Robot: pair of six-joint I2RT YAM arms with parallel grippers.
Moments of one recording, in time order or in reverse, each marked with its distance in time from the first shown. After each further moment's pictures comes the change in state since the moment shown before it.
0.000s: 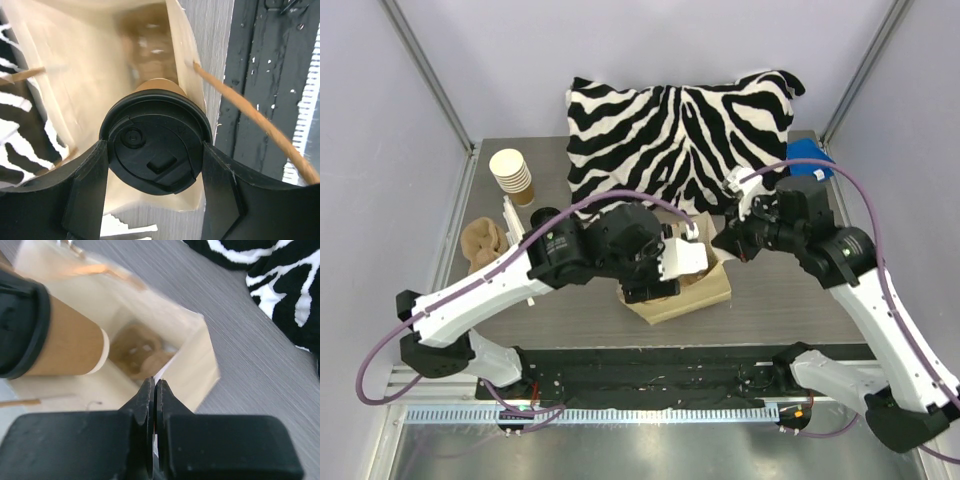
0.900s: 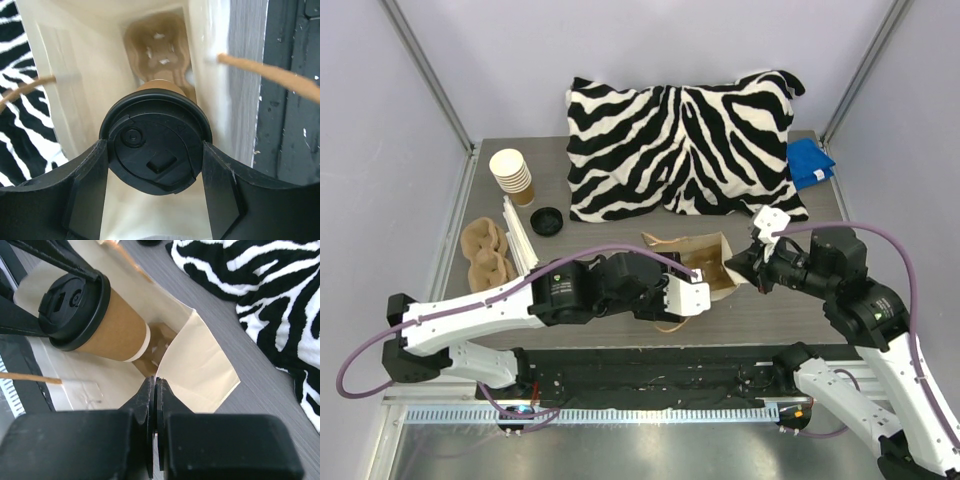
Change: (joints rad) left arm -0.169 -0.179 -0.409 0.396 -0.240 0.116; right arm 0.000 -0.349 -0.224 0.102 -0.043 -0.063
